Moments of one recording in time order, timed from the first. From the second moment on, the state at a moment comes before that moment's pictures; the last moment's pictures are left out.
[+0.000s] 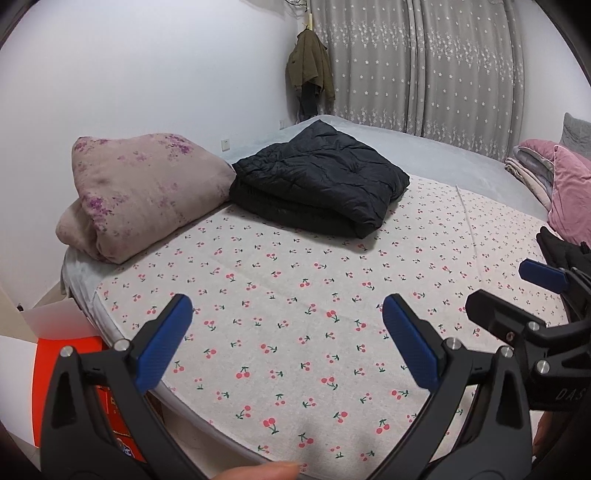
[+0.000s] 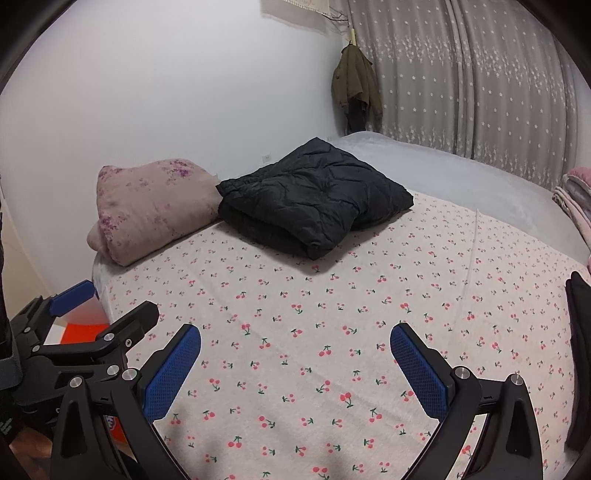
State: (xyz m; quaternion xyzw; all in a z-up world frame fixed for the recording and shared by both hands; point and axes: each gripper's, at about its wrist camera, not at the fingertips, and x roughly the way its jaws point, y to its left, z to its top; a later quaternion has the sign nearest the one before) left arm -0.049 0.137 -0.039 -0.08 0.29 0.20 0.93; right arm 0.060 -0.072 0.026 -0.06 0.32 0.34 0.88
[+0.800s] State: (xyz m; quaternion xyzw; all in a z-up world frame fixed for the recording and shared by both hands) left arm -0.056 0.137 -0.033 -0.07 0.27 0.24 0.93; right arm 0.059 -0.069 0.022 -0.06 0.32 0.34 0.88
